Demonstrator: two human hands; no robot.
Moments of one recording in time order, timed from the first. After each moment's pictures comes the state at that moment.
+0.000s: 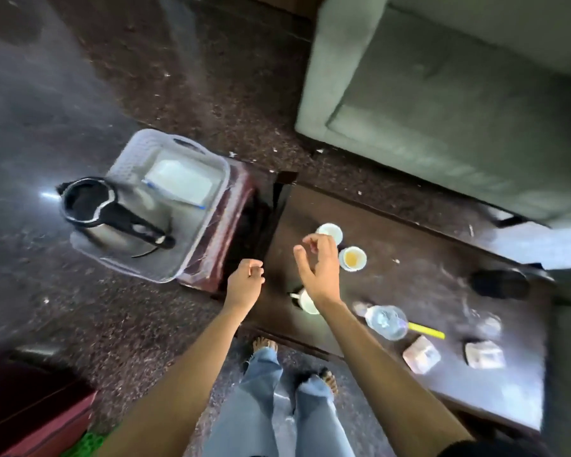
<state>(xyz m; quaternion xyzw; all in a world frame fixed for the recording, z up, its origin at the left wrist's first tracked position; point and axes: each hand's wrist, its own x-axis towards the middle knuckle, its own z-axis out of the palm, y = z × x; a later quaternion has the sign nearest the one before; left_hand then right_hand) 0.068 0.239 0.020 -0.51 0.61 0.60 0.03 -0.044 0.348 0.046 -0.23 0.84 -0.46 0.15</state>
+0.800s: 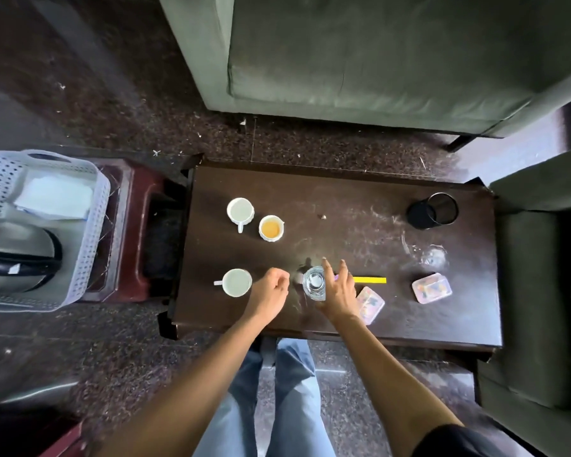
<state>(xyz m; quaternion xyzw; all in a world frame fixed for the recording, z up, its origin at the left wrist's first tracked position) -0.035 0.451 0.005 -0.37 0.73 0.53 0.22 -0.096 0.612 -0.066 -0.13 0.94 -0.04 0.33</state>
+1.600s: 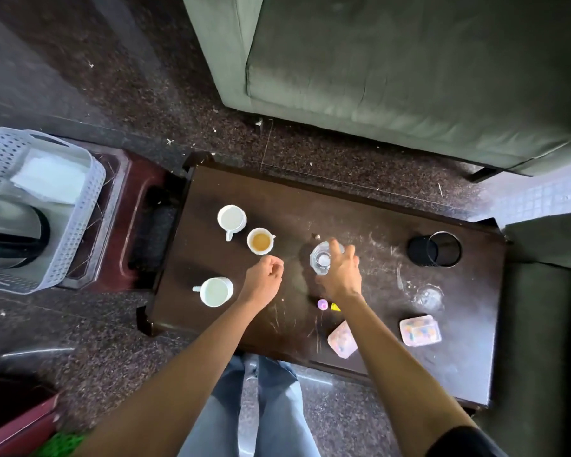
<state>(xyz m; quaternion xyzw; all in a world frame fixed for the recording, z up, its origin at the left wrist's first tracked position) -0.114 0.462 -0.005 -0.43 0.72 0.52 0.18 -0.221 0.600 -0.045 -0.14 0.93 -0.10 0.32</state>
